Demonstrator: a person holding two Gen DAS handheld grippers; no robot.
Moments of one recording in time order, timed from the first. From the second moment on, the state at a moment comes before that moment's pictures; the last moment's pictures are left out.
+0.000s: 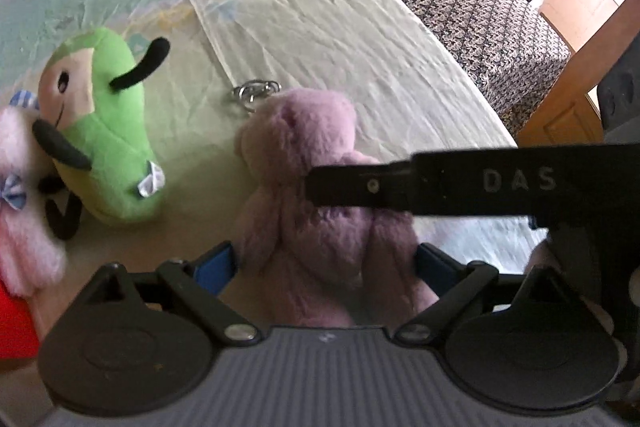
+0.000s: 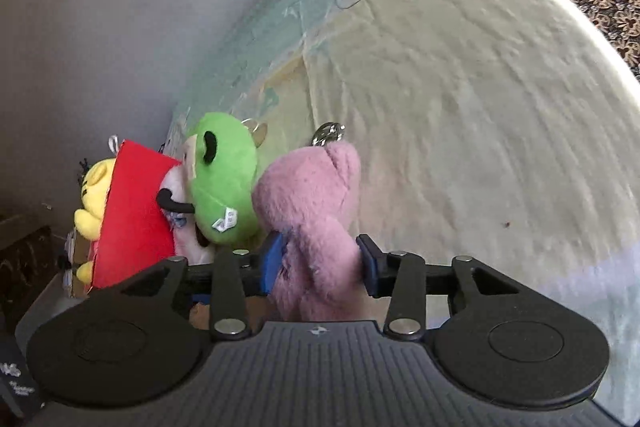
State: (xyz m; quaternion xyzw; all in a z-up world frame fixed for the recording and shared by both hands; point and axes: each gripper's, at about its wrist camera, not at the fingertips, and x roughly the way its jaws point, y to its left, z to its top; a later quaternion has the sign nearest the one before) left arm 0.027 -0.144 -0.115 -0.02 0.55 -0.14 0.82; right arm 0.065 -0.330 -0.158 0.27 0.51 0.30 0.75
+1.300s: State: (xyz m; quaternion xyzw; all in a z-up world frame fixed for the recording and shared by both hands) left arm -0.023 -0.121 -0.080 0.00 0.53 -0.13 0.84; right arm 0.013 -0.294 -0.114 0.23 0.50 0.36 0.76
